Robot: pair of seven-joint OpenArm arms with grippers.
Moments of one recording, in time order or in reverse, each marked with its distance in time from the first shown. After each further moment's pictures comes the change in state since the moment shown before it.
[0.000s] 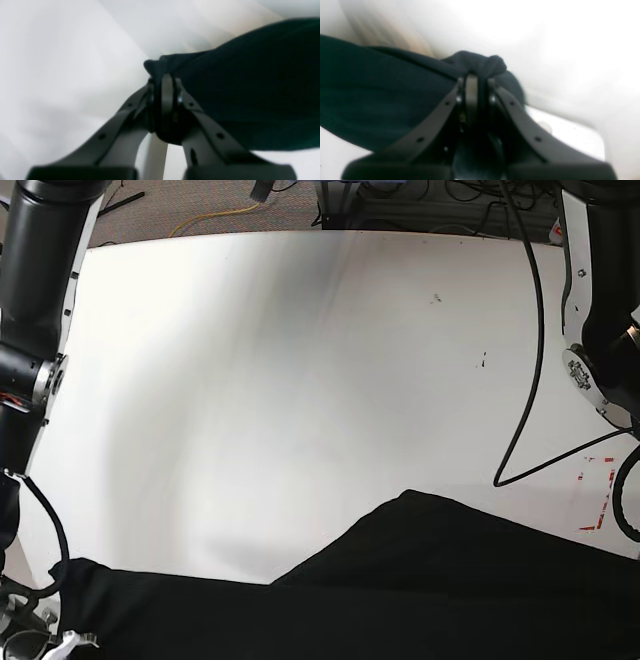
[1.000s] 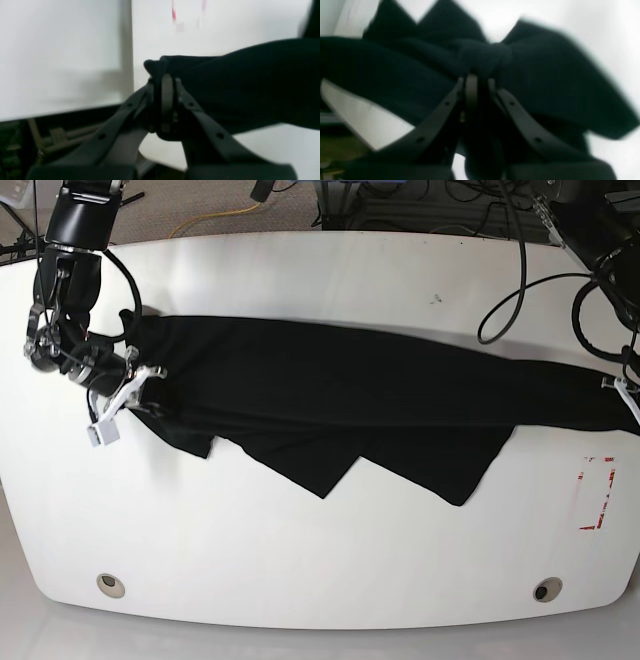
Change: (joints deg) left arm 45.4 1.0 -12.2 8.9 -1.1 0.0 -0.9; right arm -62.1 -6.7 18.3 20.3 14.0 -0.2 -2.5
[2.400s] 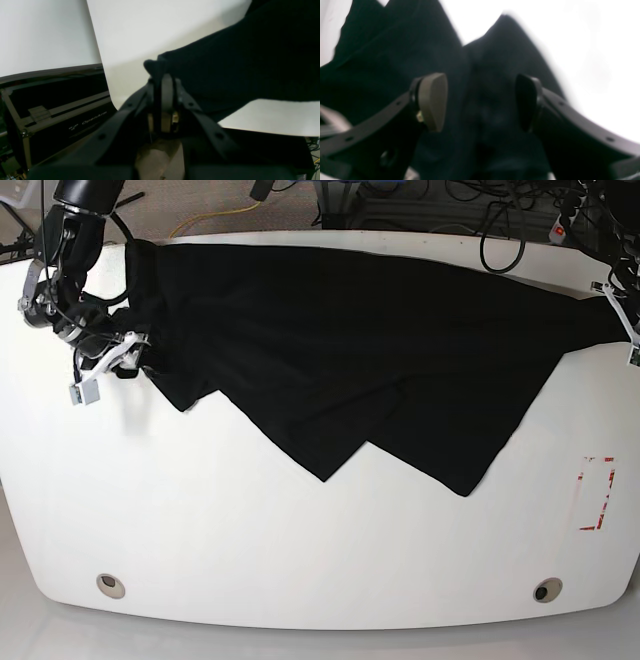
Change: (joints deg) left arm 26.5 1.5 -8.2 0.3 0.0 -0.1 -13.0; right arm -10.9 -3.8 9.2 4.5 -4.5 -0.2 0.0
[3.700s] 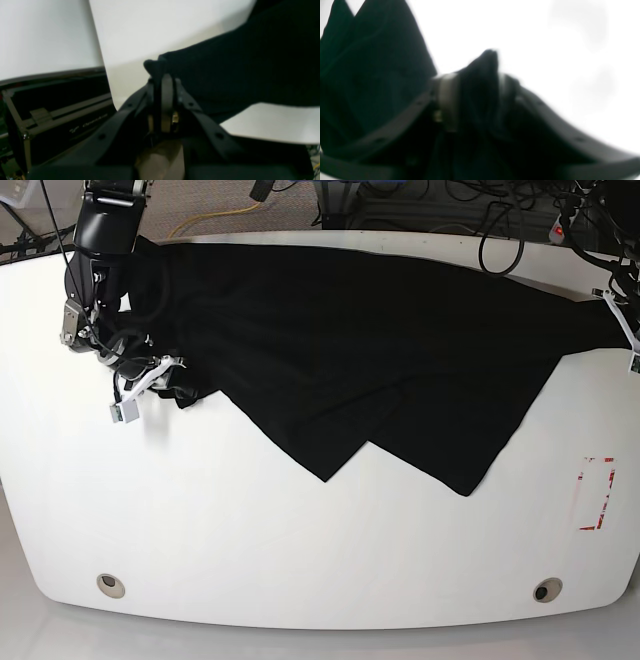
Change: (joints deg) left arm -1.7 0.0 0.3 0.0 0.2 0.0 0.0; right arm 12.3 -2.1 -11.6 -24.9 -13.8 4.6 16.8
